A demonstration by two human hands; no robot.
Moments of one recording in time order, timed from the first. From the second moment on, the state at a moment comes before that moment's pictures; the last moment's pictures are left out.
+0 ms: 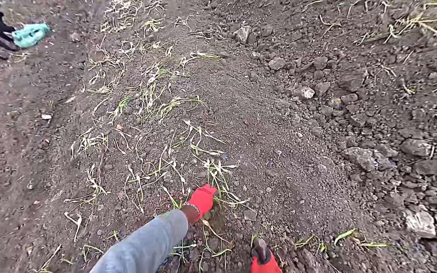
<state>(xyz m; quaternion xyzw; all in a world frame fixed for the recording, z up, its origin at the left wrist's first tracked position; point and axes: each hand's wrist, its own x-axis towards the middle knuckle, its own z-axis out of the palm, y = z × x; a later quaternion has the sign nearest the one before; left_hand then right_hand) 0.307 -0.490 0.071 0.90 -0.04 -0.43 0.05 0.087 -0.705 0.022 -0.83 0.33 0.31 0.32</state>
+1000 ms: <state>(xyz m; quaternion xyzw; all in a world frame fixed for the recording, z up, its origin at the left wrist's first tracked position) 0.180 -0.425 0.017 0.92 0.05 -0.27 0.29 0.072 -0.670 0.008 -0.85 0.42 0.18 0.27</state>
